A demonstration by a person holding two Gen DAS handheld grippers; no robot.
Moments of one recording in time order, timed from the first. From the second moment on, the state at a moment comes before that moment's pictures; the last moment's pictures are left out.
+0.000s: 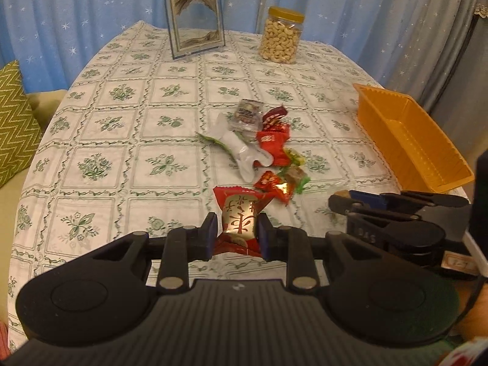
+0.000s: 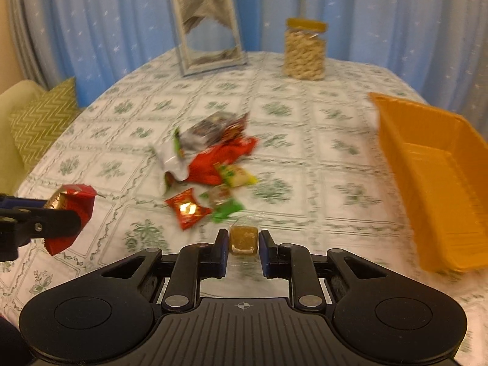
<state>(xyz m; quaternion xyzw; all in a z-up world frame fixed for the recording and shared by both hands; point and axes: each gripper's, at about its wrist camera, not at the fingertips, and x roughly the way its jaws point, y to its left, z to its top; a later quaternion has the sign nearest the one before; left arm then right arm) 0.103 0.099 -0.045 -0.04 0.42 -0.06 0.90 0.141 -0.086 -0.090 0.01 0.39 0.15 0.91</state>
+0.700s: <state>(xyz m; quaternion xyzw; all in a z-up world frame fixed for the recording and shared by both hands) 0.142 -0.072 0.005 -0.04 0.38 -0.19 0.90 0.131 -0.296 -0.017 0.11 0.34 -0.01 0.93</state>
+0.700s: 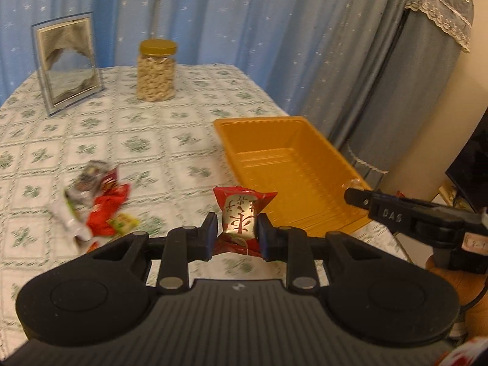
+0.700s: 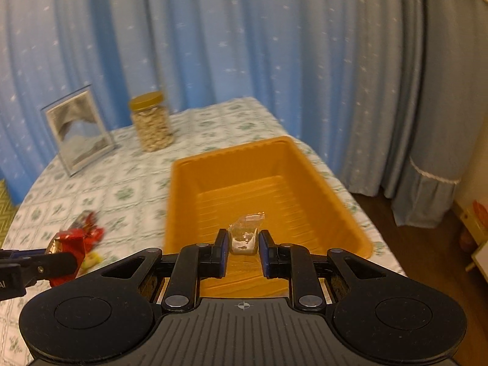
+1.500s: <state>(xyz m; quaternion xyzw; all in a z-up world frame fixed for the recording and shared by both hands) 0.197 -0.166 -0.016 0.00 0.39 -0.21 0.90 0.160 -0.355 -0.043 0.14 0.37 -0.02 0.92</state>
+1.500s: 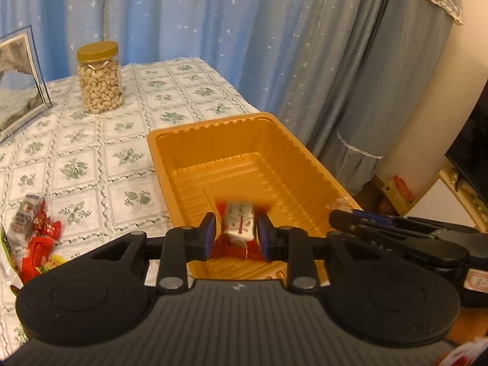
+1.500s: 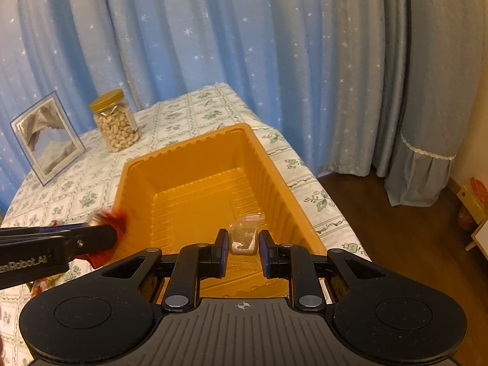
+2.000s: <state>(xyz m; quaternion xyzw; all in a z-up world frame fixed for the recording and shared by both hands) 0.169 -0.111 -0.004 -0.03 0.37 -0.16 0.91 0.162 -0.348 -0.037 0.16 0.36 0.01 0.92</state>
